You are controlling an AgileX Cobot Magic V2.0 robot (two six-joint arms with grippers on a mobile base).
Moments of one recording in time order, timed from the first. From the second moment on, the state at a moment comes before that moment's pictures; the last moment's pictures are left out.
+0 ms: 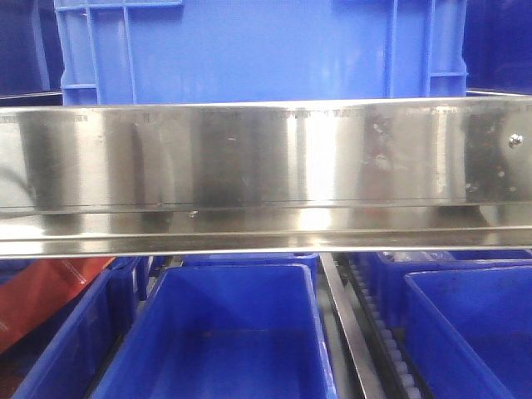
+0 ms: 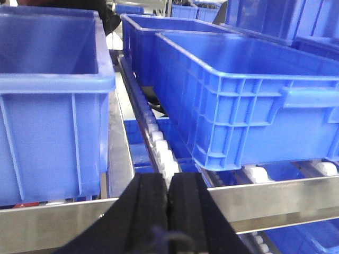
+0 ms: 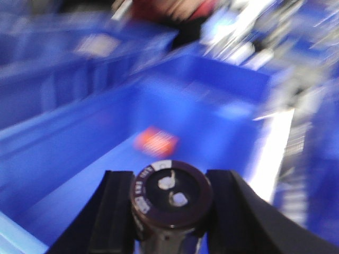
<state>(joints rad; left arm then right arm) -0.53 0.17 -0.90 0.26 1.01 -0.31 0.50 1.42 -1.77 0.16 0.80 -0.23</state>
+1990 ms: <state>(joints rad) -0.53 0.17 -0.89 0.35 1.00 -0.31 0.51 1.03 -1.22 0.07 0.59 -0.15</state>
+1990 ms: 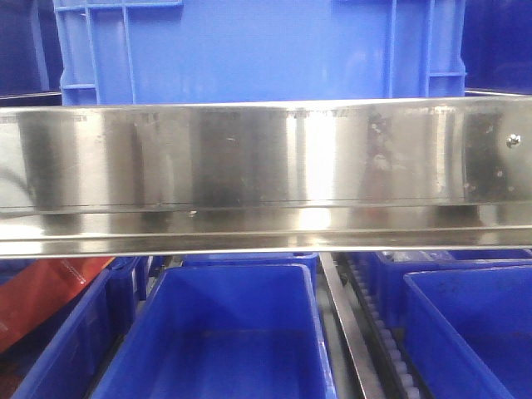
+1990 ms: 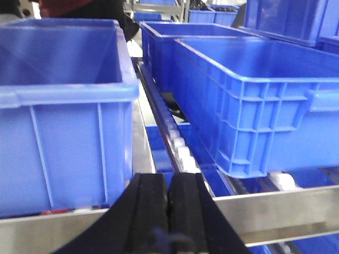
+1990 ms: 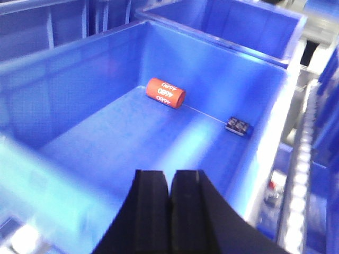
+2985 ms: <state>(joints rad) -0.53 0.17 -0.89 0.38 0.97 -0.31 0.31 0.19 -0.52 0.06 0.43 -0.10</state>
